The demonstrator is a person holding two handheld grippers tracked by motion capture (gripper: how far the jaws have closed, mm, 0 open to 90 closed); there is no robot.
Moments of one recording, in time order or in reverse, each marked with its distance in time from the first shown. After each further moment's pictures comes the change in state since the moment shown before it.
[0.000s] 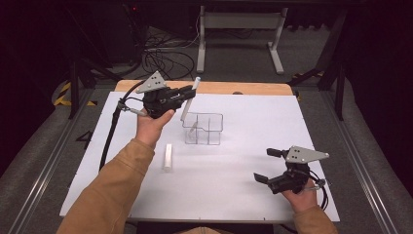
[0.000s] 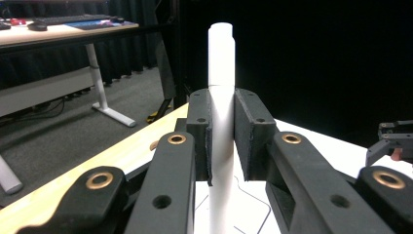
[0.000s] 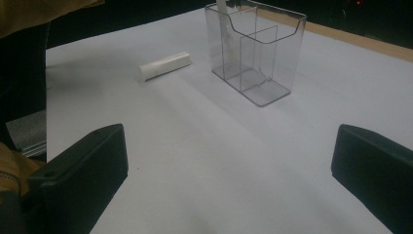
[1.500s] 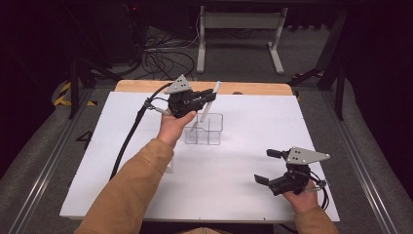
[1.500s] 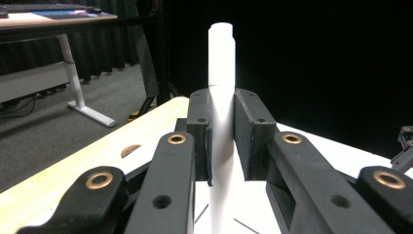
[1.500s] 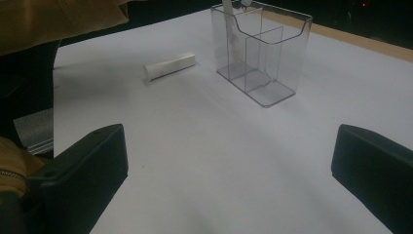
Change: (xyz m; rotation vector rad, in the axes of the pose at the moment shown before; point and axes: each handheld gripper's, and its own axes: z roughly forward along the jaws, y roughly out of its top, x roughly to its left) left arm -0.003 -0.020 0.062 0.015 -0.066 -0.019; right arm 0.001 -0.001 -0.002 -0.006 0.018 -0.007
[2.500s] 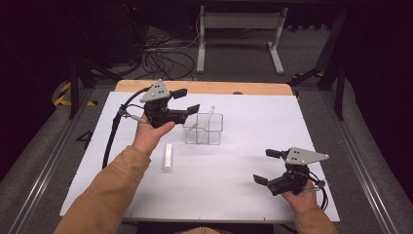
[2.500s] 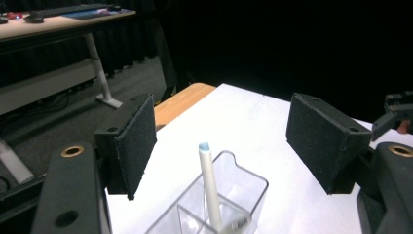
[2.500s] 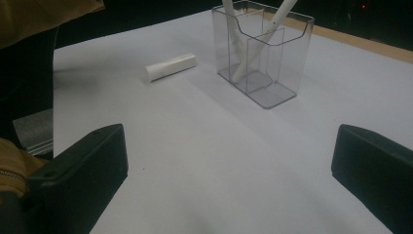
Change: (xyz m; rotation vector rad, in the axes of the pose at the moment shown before) left arm -0.014 0.005 -0.075 0.054 0.081 0.069; right arm 0.002 0.000 0.002 -0.004 -0.002 -0.003
